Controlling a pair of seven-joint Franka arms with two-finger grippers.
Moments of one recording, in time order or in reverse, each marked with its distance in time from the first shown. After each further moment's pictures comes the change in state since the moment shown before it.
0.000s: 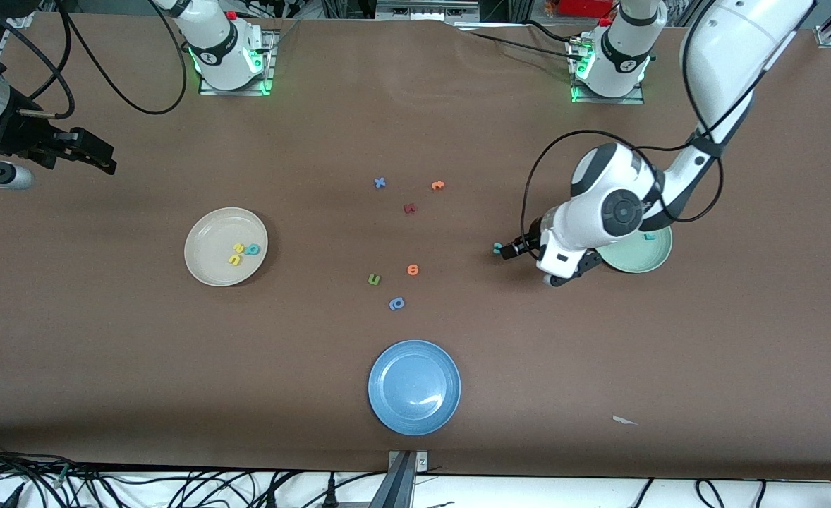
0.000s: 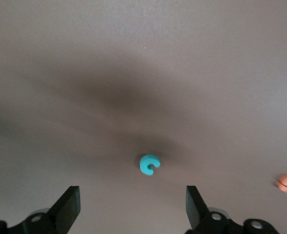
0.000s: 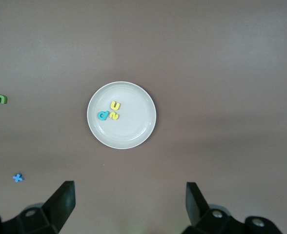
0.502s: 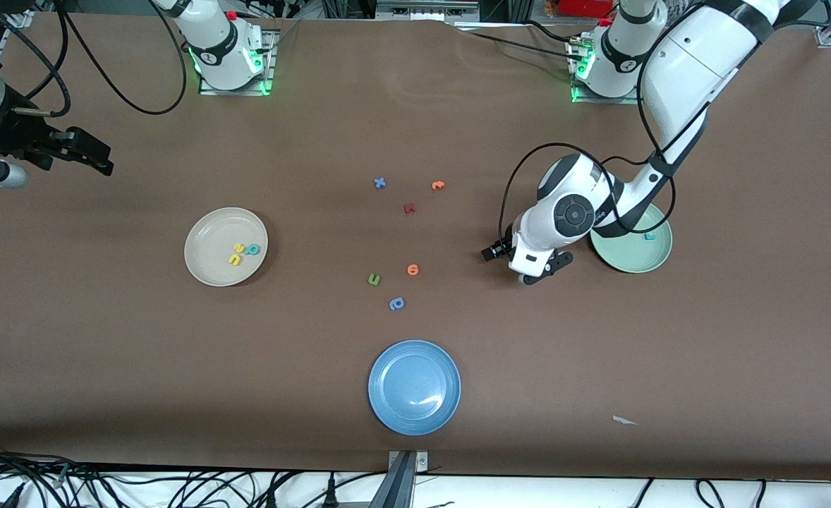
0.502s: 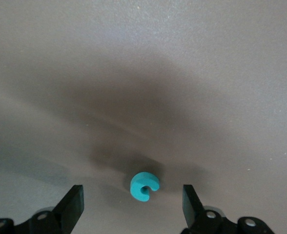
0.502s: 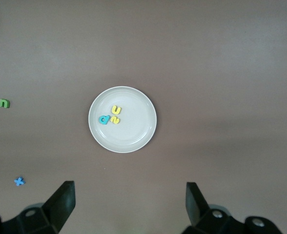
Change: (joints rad) left arm -0.131 0.077 0.091 0.000 0.043 0.110 -0.088; right arm 0.000 0.000 0.000 0.006 0.000 0.012 0.000
